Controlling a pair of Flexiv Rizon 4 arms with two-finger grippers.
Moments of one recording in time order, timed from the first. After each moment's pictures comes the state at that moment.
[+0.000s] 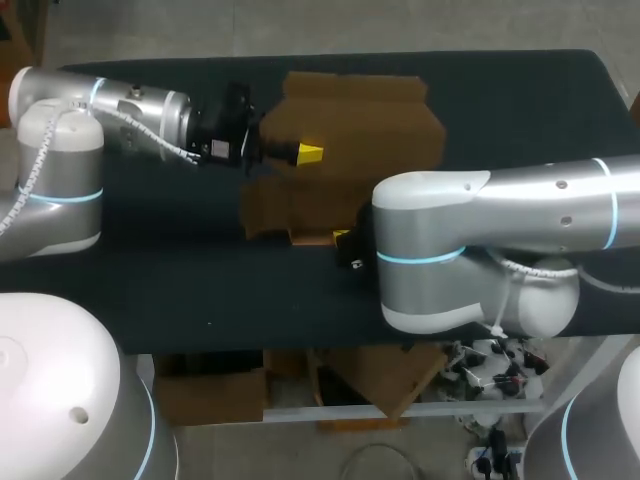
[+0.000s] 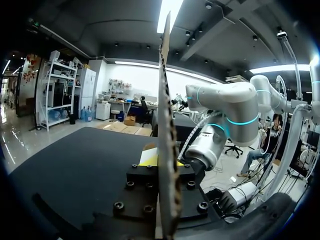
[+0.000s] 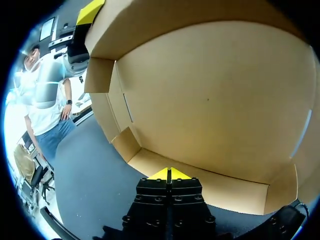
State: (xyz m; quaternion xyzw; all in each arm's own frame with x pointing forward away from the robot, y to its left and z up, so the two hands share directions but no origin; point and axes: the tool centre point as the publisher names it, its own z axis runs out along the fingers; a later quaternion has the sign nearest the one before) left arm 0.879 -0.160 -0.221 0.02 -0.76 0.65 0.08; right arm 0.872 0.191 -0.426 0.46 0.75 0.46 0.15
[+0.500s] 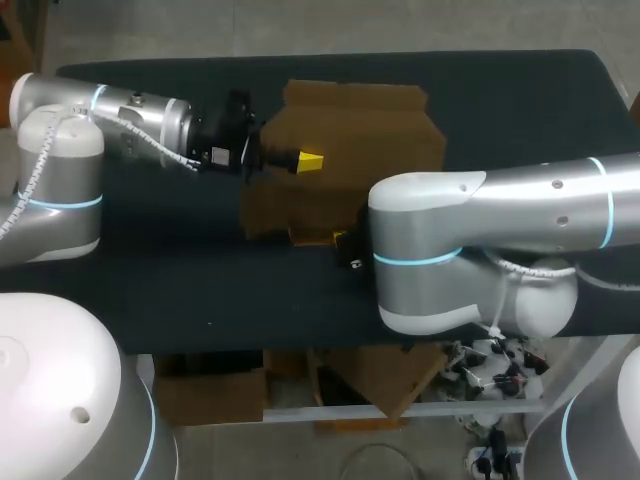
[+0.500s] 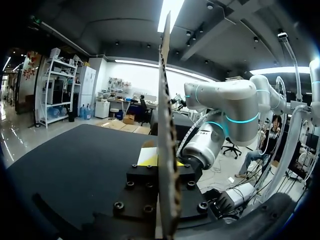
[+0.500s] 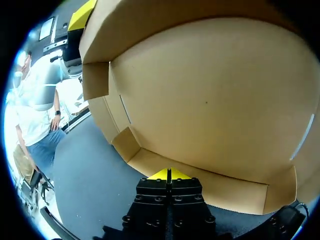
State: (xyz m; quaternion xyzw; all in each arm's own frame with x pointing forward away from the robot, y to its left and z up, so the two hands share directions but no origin) left arm 0.869 -0.160 -0.229 0.02 -0.76 0.64 0.09; right arm 0.872 0.191 -0.425 0.46 0.74 0.46 0.15
